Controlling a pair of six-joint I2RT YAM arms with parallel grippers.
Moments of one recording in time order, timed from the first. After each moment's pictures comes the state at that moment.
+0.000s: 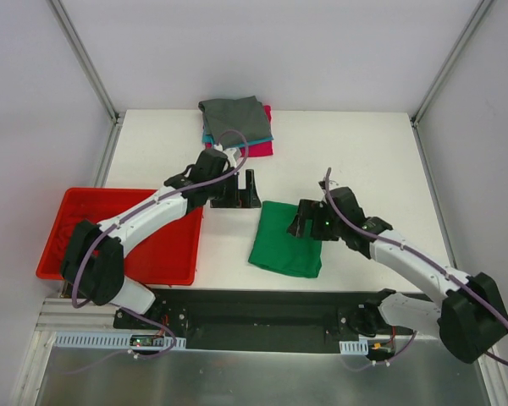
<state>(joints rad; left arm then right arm) -0.56 1.48 1.06 -0.37 0.24 -0.54 0.61 1.09 0.65 -0.33 -0.10 0.61</state>
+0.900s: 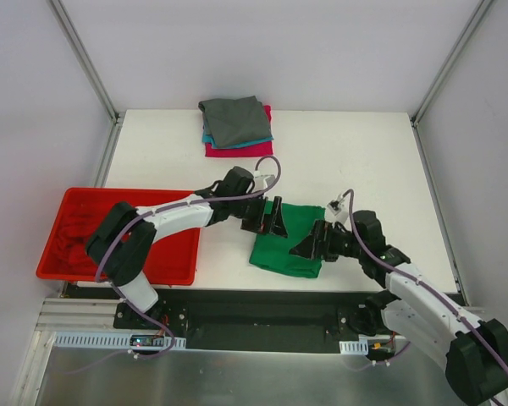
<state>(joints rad) -0.72 1.63 0.99 -0.14 0.59 -0.59 0.45 0.82 0.36 -0.11 -0.60 0.67</state>
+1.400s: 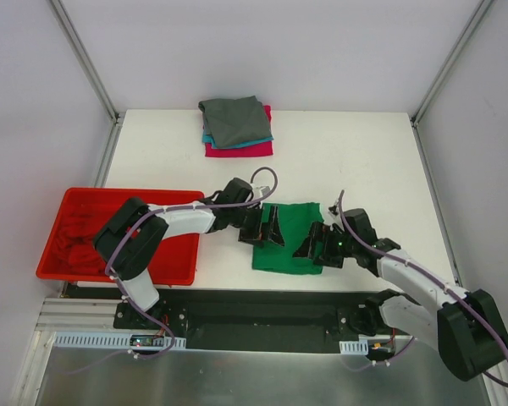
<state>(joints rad) -0.72 1.71 0.89 -0.05 0.60 -0.67 0.46 0.99 0.35 -0.25 -0.47 0.69</state>
